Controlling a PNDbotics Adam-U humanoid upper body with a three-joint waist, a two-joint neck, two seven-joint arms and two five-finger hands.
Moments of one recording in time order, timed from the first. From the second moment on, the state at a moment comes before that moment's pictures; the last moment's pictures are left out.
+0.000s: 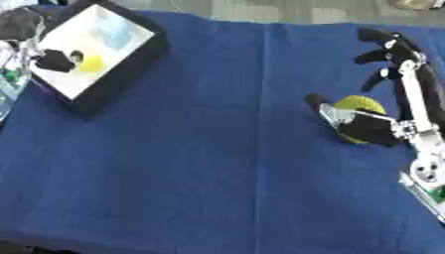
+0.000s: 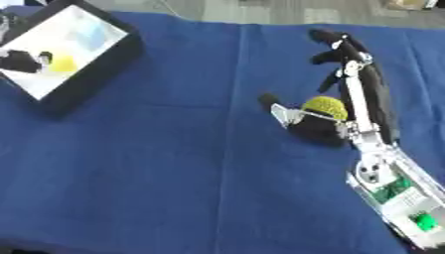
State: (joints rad) left arm -0.98 0.61 -0.29 -1.03 -0.95 0.41 -0.17; right arm -0.41 -0.64 0.41 -1.99 0.28 0.24 -0.50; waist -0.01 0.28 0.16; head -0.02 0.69
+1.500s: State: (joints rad) left arm -0.94 0.67 -0.31 -1.23 -0.72 0.46 -0.08; right arm -0.30 -0.73 0.35 -1.99 0.26 0.45 -0.38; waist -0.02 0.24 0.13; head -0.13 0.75
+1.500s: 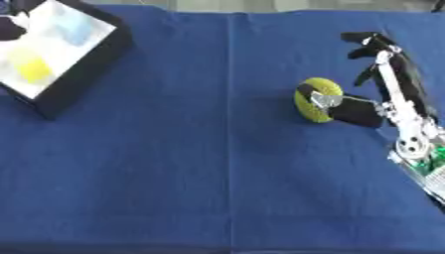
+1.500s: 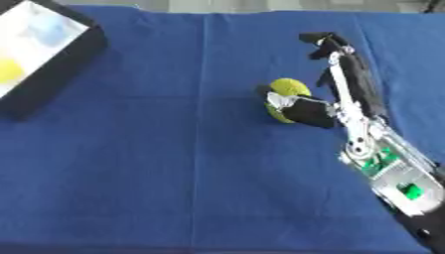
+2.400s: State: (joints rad) left arm -0.92 0.68 -0.33 -1.21 -0.75 0.45 -0.09; right arm -0.35 -0.84 0.36 -1.99 0.16 0.62 -0.16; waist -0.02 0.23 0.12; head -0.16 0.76
